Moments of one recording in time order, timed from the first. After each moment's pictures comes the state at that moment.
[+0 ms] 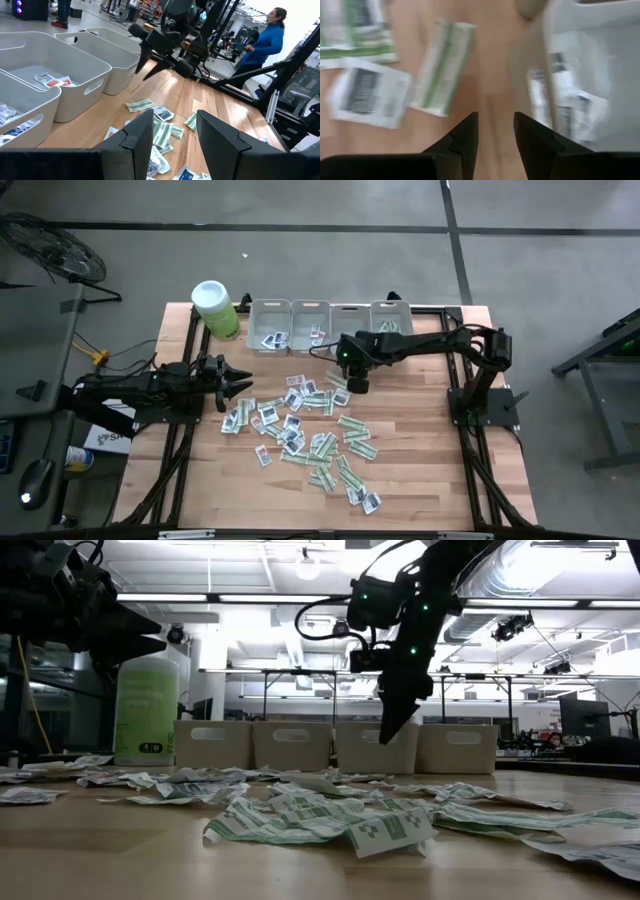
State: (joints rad) left arm -0.03 0.01 0.08 -0.13 -0.22 -0.40; right arm -0.24 1.78 1.17 -0.57 0.16 -0.11
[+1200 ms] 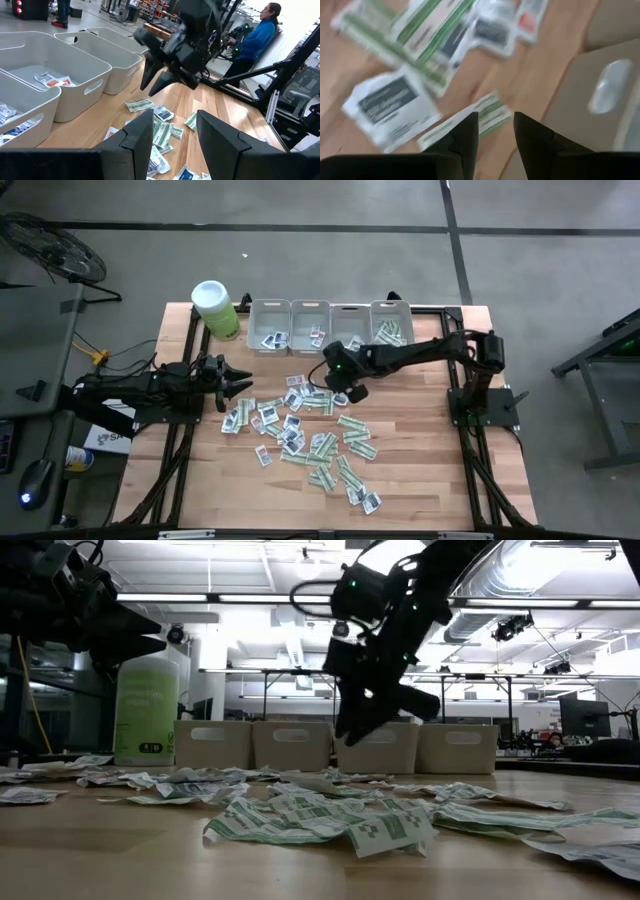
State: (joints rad) left arm -0.03 0.01 0.08 -0.13 -0.22 -0.40; right arm -0.15 1.84 1.17 -0.32 0.10 -0.80
